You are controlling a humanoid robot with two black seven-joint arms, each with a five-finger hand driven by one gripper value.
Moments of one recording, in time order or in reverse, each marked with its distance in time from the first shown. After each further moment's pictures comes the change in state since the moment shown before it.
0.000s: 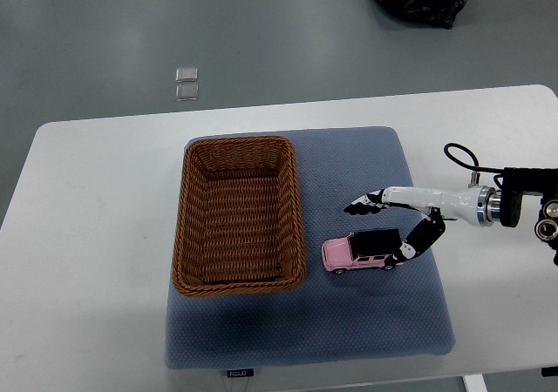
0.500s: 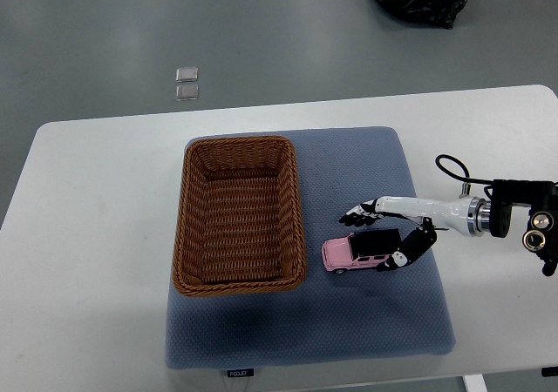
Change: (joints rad) left arm 0.000 0.000 -0.003 0.002 -0.001 0.000 0.000; right arm -0.030 0.040 0.000 -0.034 -0.016 -0.013 0.002
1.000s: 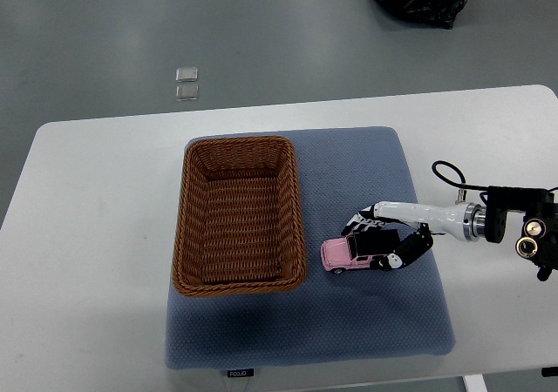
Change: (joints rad) left arm 0.000 0.000 0.000 0.002 0.000 0.000 0.001; right arm -0.021 0.032 -0.001 -0.038 -0.045 -0.015 0.021
